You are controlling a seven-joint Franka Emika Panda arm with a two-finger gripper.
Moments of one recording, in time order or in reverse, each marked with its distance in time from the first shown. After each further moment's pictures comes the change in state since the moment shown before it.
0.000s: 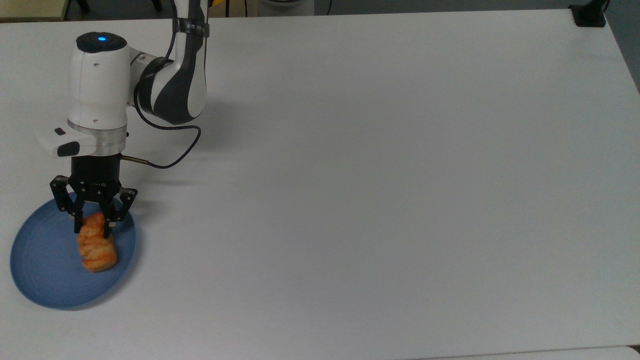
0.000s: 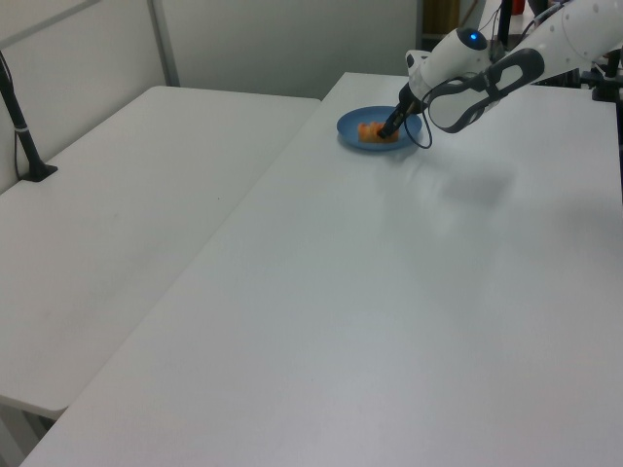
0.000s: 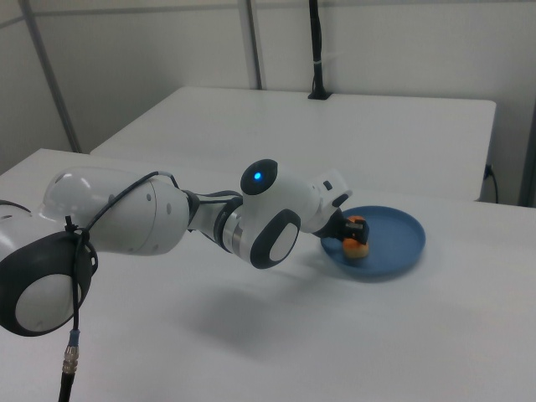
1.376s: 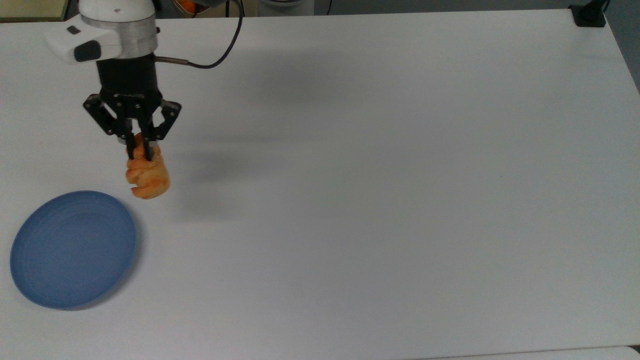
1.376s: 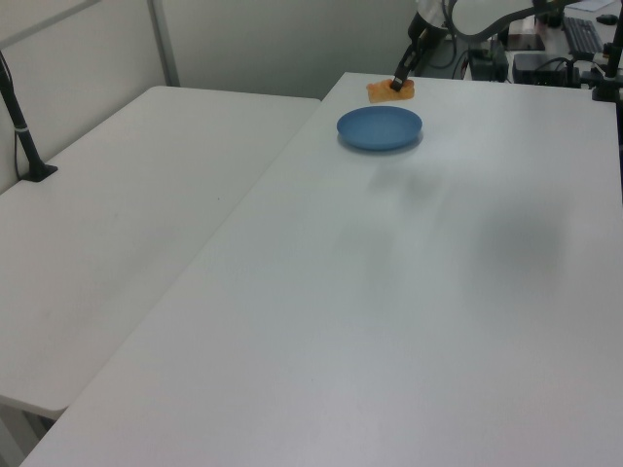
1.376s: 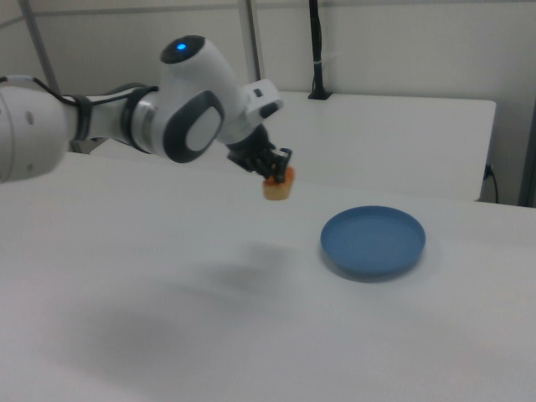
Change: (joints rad) arm 0.123 -0.474 0.012 -0.180 0.000 -0.517 0.118
